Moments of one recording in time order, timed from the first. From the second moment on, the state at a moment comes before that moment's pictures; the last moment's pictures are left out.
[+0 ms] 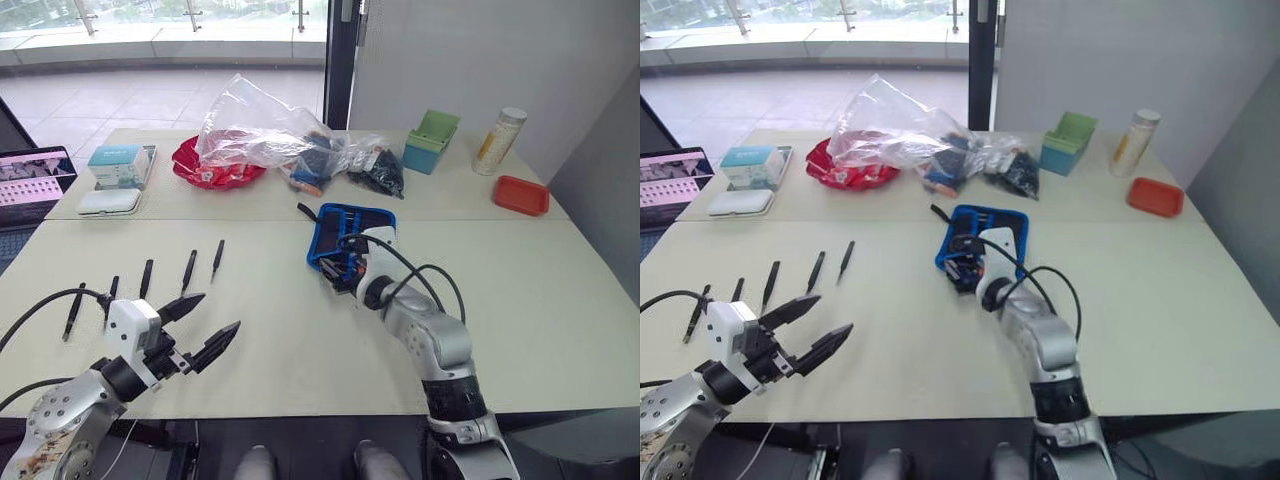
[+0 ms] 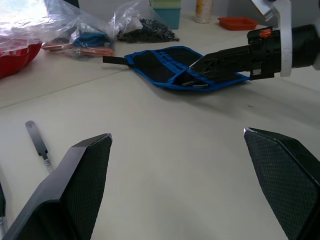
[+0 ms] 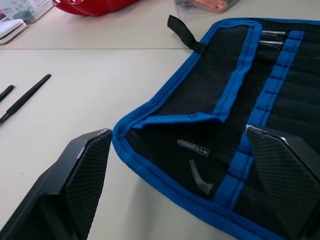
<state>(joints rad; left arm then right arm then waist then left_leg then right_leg) 0.27 0.56 0.36 -0.53 -0.59 0.31 -0.75 -0.55 0.04 0.05 -0.03 0.27 0.74 0.12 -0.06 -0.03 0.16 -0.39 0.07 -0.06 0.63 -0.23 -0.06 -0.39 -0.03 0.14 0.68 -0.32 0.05</state>
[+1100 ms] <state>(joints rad) 0.24 0.58 0.31 -0.53 -0.59 0.31 -0.72 -0.66 0.10 -0.04 0.24 0.38 0.64 0.02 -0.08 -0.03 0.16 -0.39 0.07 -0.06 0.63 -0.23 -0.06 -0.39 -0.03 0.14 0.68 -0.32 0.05</state>
